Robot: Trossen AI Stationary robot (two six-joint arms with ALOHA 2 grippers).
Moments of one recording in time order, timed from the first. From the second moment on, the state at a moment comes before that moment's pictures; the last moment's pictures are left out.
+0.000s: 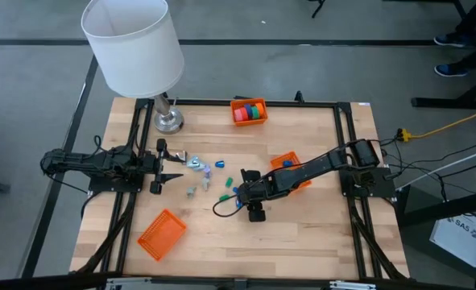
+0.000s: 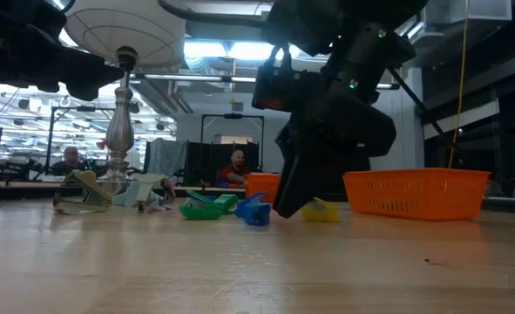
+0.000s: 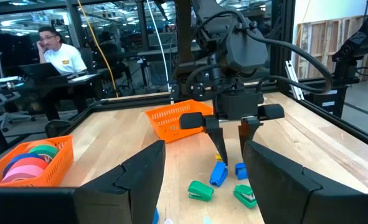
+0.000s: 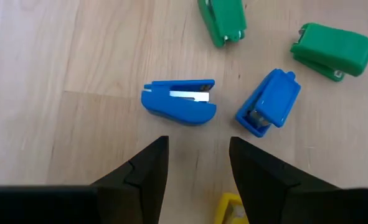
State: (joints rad) left arm -0.05 0.02 0.01 0.00 -0.04 0.09; right arm 0.24 1.99 1.21 -0.31 0.09 0.10
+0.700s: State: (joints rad) left arm -0.05 0.02 0.01 0.00 -0.04 0.09; right arm 0.26 2.03 1.38 -0.45 -0.04 -0.73
